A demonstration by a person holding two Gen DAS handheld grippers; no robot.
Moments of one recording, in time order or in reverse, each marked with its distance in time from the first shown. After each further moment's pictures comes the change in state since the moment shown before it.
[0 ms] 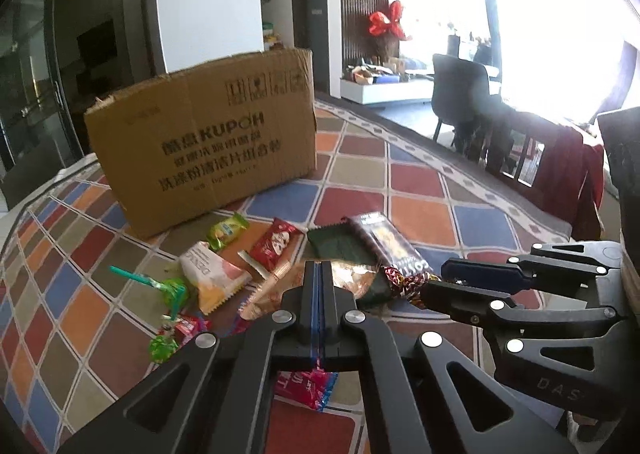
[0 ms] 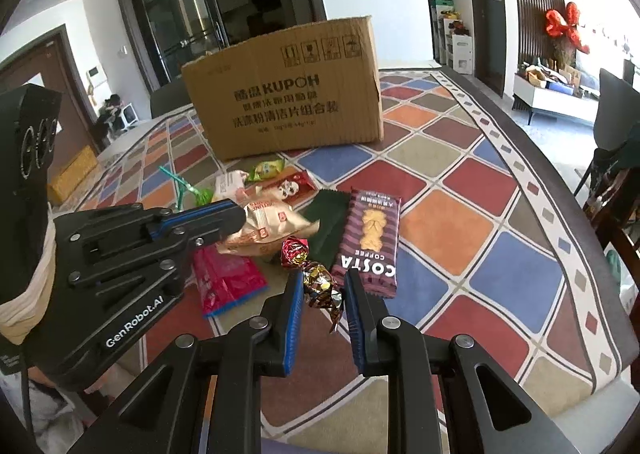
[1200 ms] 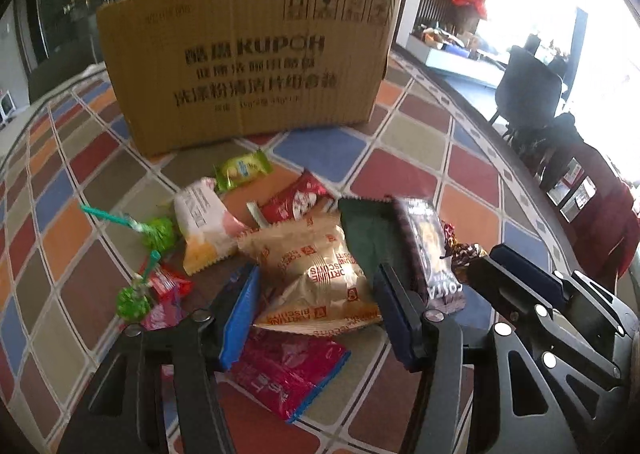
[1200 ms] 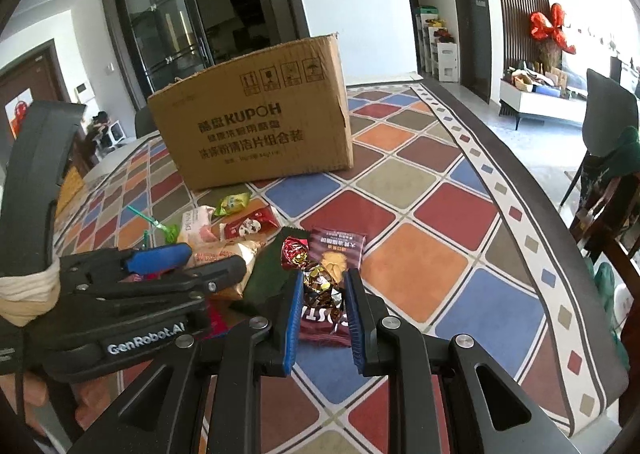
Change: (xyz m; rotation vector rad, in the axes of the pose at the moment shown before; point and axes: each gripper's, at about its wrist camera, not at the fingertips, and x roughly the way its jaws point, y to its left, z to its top) left arm 0.054 0.012 0.010 -0.296 0.268 0.090; right arm 0.008 -0.029 0.020 0.036 -0.042 -0.031
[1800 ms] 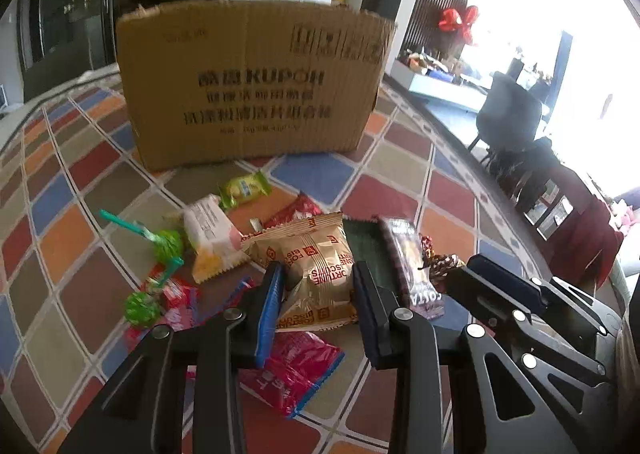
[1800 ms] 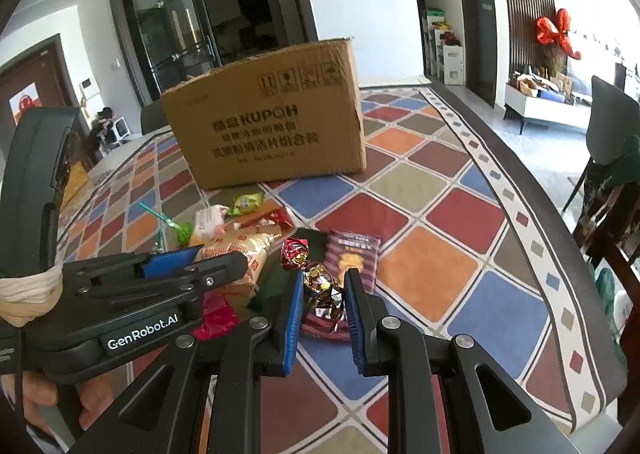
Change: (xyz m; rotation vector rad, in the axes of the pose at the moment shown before) left arm -0.027 0.014 0.000 -0.018 -0.109 -0.078; right arm -0.007 0.016 0.004 -0.029 -0.012 0.007
